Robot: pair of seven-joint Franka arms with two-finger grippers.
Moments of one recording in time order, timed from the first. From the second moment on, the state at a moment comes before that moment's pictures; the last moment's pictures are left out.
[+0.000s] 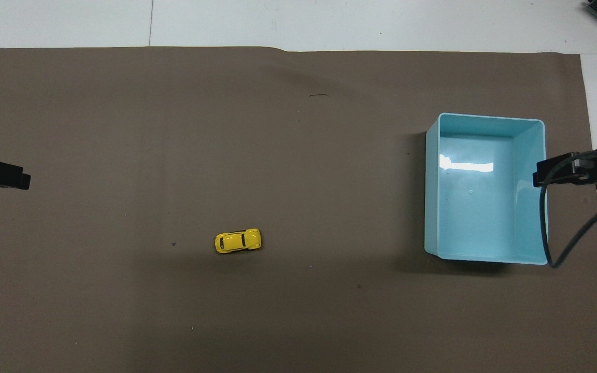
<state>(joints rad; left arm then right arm) -0.05 -0.07 0.02 -1.59 -0.03 1.54 0.10 -0.10 -0.03 0.11 -1.56 -0.01 1.51 0.08</state>
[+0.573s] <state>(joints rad) -0.05 -0.07 0.02 -1.59 -0.03 1.54 0.10 -0.10 -0.03 0.11 -1.56 -0.01 1.51 0.08</state>
